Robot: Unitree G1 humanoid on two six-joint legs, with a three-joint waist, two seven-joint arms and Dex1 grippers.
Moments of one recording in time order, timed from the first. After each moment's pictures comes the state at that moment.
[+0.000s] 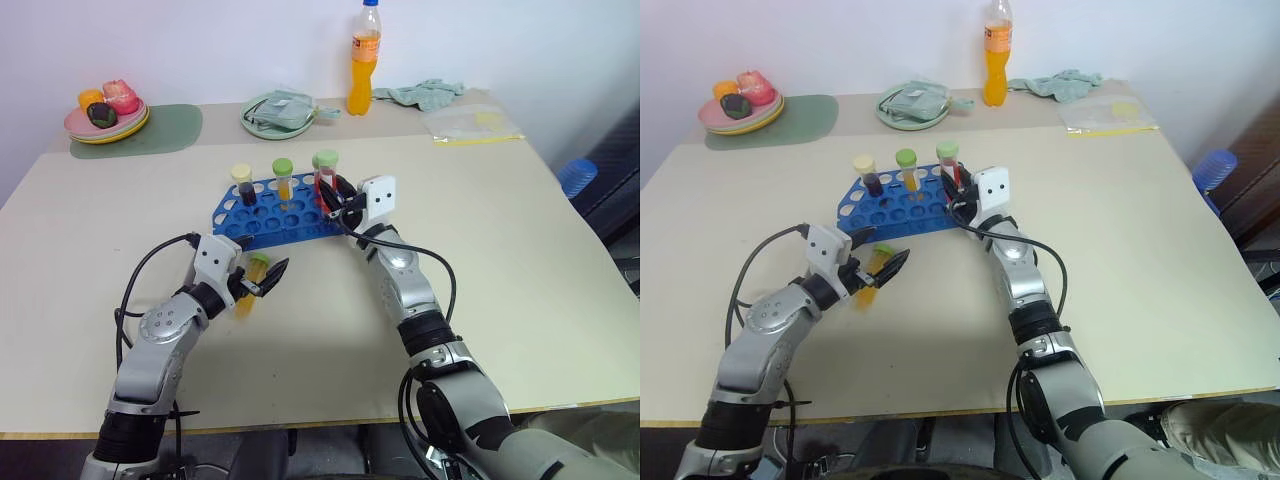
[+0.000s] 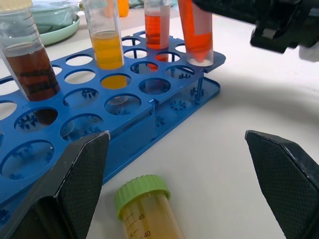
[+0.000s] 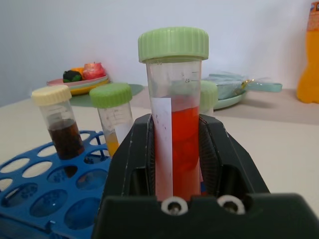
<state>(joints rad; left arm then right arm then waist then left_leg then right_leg) -0.12 0.38 0.02 -0.25 -0.29 0.32 -0.52 -0.71 0.02 0.03 0.59 0.12 -0.19 0.31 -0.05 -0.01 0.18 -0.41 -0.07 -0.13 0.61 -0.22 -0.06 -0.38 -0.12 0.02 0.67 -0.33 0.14</state>
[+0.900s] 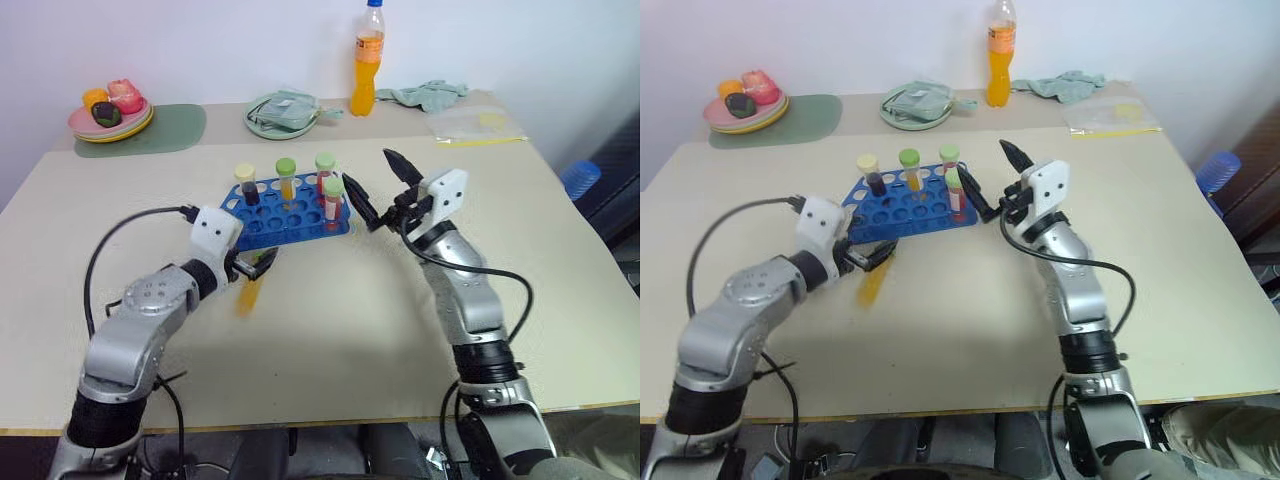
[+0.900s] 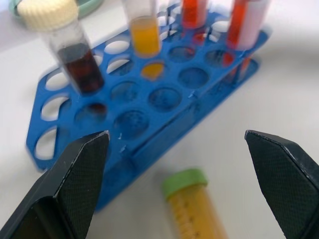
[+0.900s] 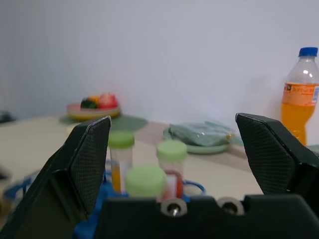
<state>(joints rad) -0.36 0.51 0.04 -0.56 -0.32 1.14 -0.30 -0.45 -0.27 0.00 -0.07 0.27 0.09 0.51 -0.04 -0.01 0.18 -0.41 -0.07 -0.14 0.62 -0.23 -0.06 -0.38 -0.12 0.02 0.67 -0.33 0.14</state>
